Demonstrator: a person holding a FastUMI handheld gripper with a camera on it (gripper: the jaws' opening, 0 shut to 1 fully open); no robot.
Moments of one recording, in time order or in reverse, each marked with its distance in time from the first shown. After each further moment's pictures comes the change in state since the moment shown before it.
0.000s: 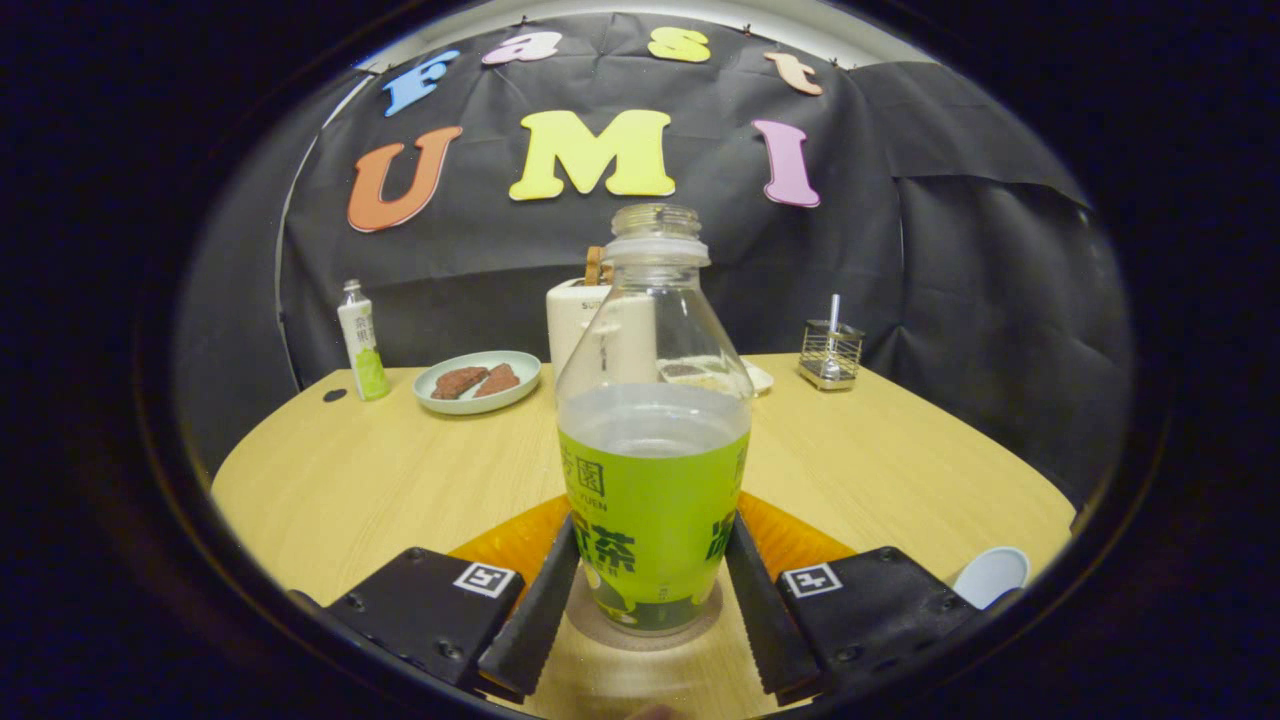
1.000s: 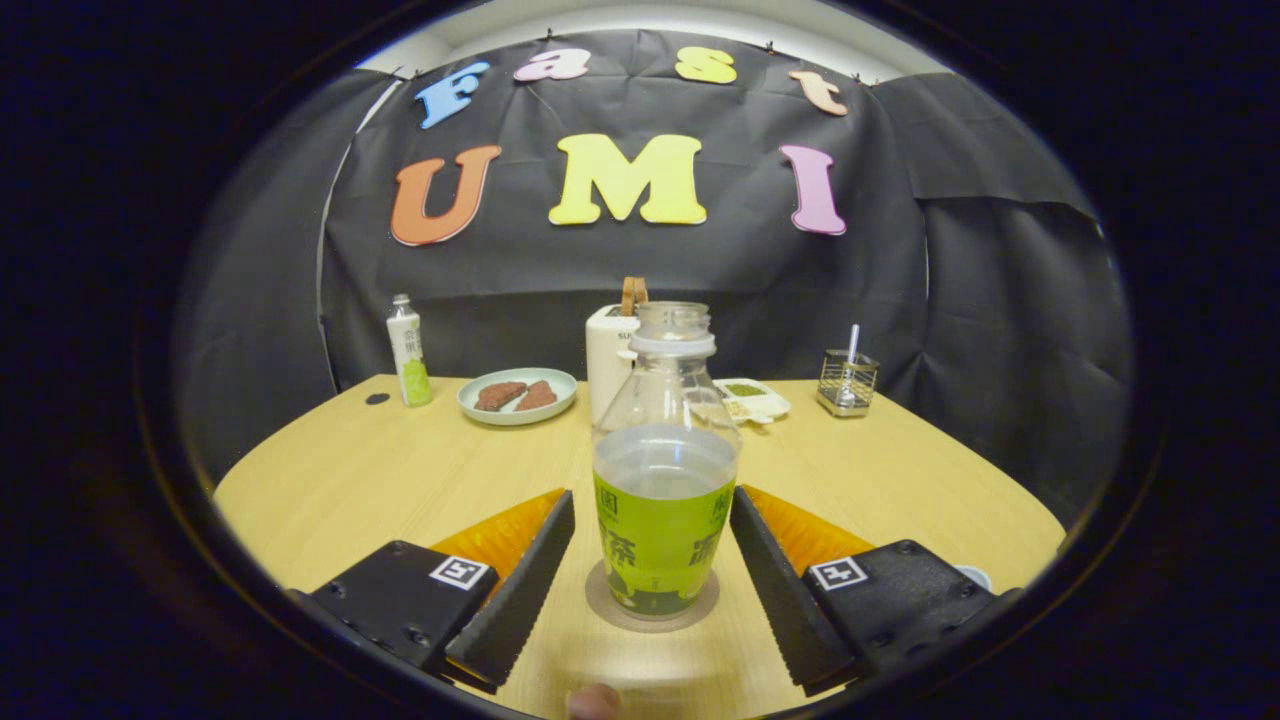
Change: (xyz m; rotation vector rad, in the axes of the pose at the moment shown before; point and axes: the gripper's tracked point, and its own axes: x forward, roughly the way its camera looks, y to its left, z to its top) arm -0.055 0.004 0.016 -0.061 -0.064 0.098
